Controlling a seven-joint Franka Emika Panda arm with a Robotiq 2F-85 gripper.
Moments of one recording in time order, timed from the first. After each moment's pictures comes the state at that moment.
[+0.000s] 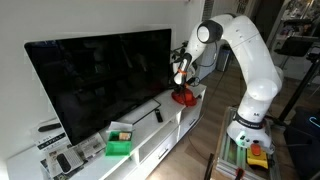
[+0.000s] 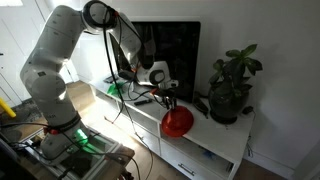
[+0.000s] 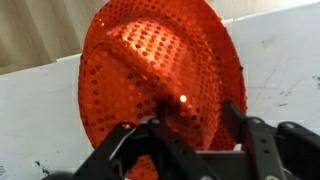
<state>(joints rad) -0.21 0.72 -0.32 -2.07 -0.20 2.80 0.14</state>
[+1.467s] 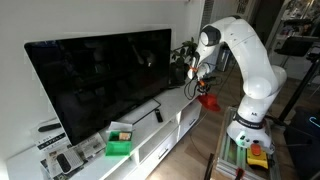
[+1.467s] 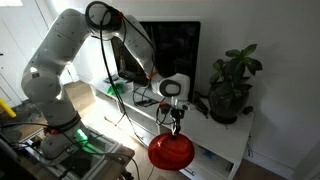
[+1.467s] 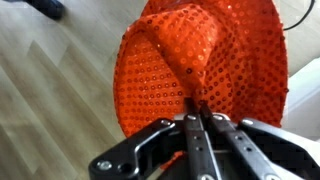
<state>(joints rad) -0.38 0.79 -0.49 -2.00 -0.06 2.42 0.30</state>
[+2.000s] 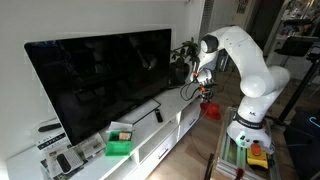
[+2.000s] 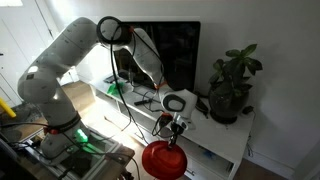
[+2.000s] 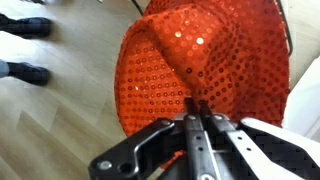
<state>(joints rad) -0.53 0.95 -0.42 -1.88 0.13 2.33 0.34</state>
